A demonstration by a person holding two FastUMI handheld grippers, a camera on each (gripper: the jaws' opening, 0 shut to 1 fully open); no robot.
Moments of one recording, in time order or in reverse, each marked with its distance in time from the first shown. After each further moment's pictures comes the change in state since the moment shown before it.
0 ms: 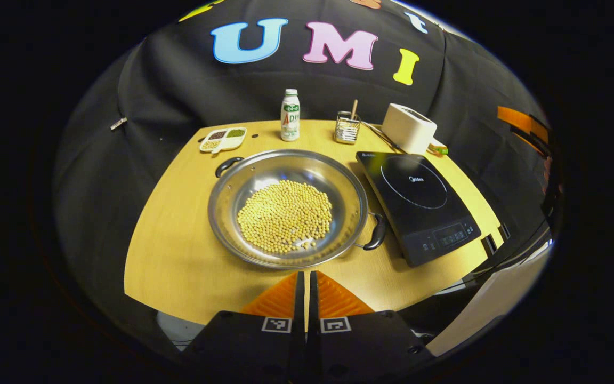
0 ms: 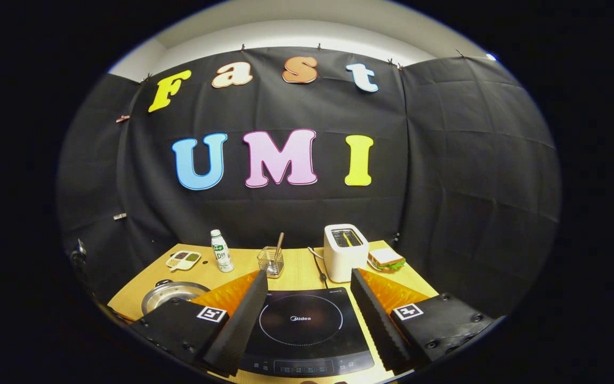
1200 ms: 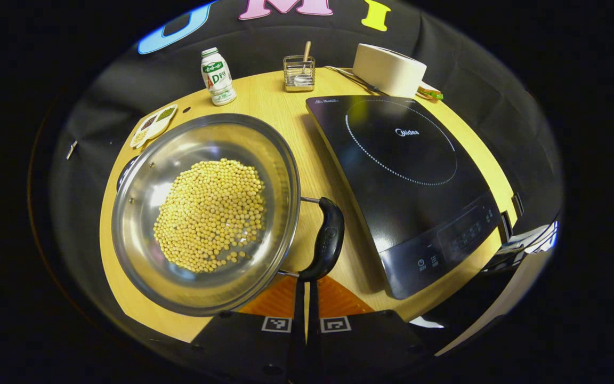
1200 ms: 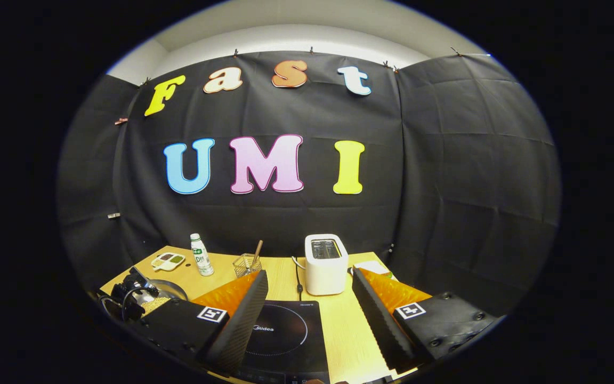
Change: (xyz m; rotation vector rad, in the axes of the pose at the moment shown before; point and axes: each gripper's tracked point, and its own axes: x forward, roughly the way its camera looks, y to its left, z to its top) left arm 0.116 -0.090 0.008 0.129 0.271 -0.043; right arm 0.031 -0.078 0.007 -0.043 -0.061 0.016
